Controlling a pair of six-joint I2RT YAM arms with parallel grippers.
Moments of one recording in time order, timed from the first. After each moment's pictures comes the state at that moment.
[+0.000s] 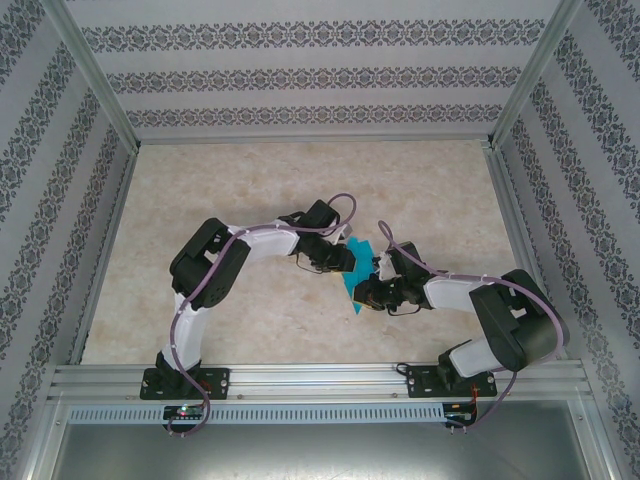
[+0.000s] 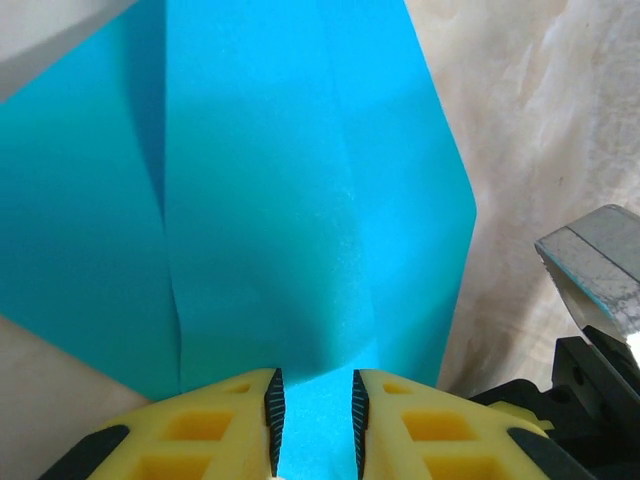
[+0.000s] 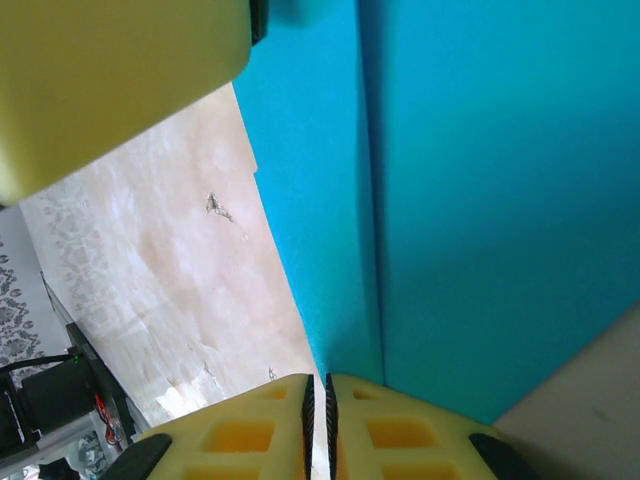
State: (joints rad) left arm -0.67 2.10 1.36 -0.33 0.58 -0.55; right arm 0.42 1.46 0.41 0.01 -0.67 0.76
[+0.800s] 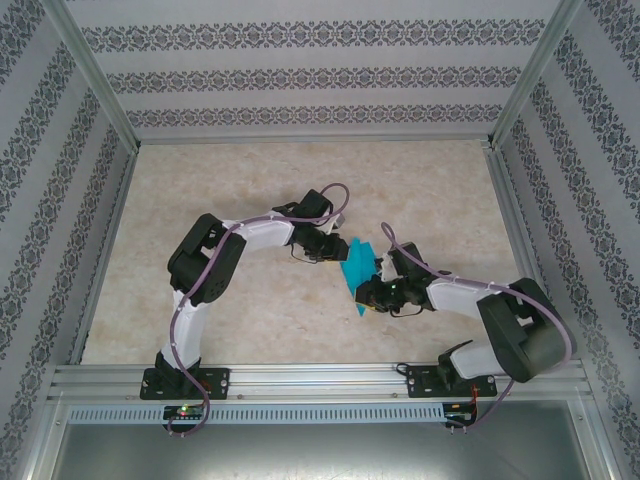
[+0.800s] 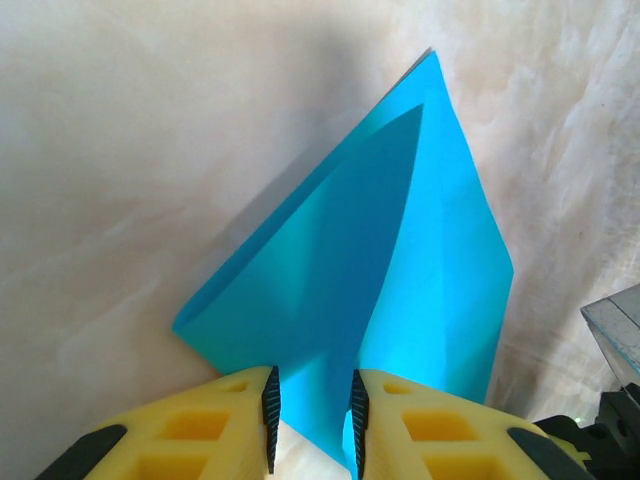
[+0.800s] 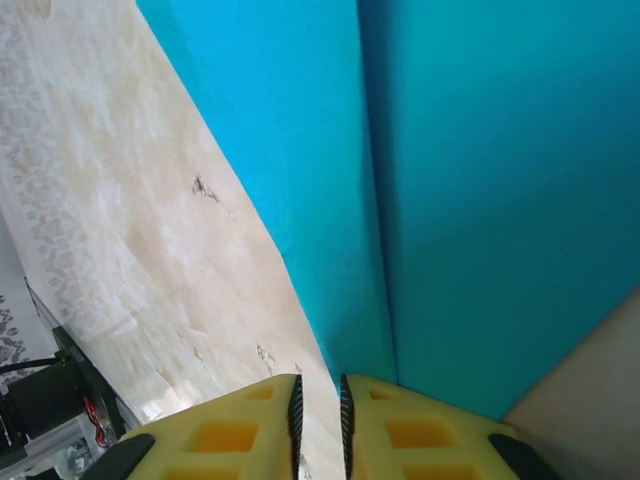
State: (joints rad) left arm -0.61 2.11 1.41 -0.38 0.55 -0.51; right arm 0.42 1.38 0.42 -0.09 -0.64 0.76
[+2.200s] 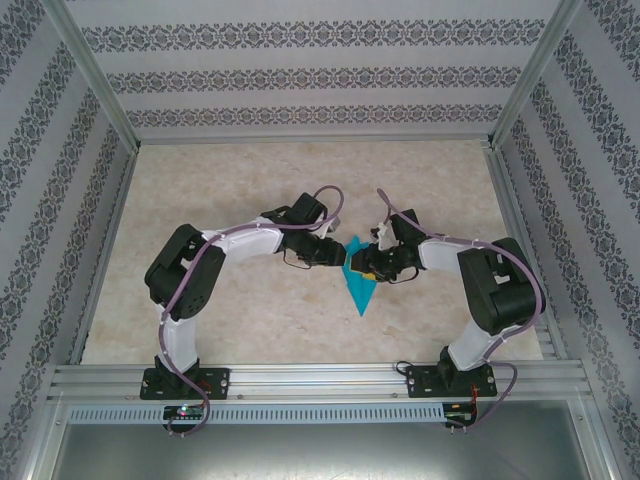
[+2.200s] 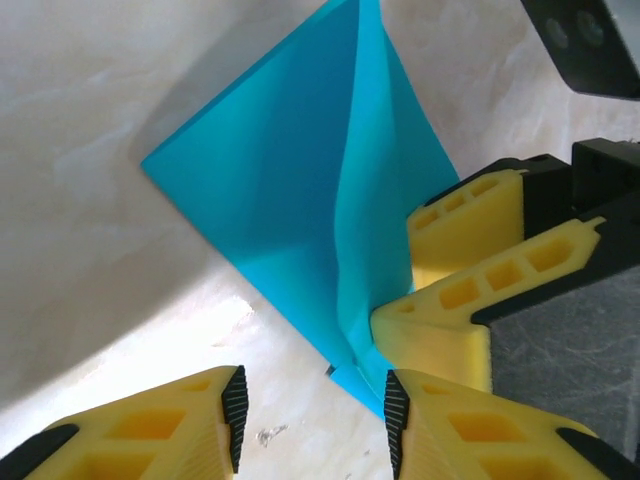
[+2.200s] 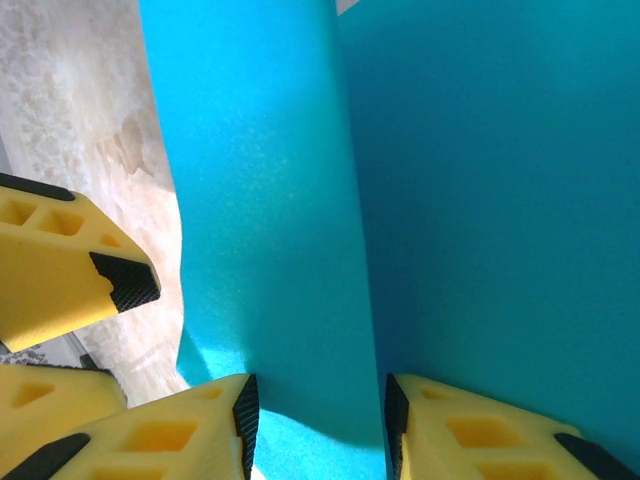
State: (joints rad) left arm -0.64 1.92 1.26 -0.39 0.50 -0.51; right arm 0.30 1.68 0.74 -0.20 -0.74 0.56
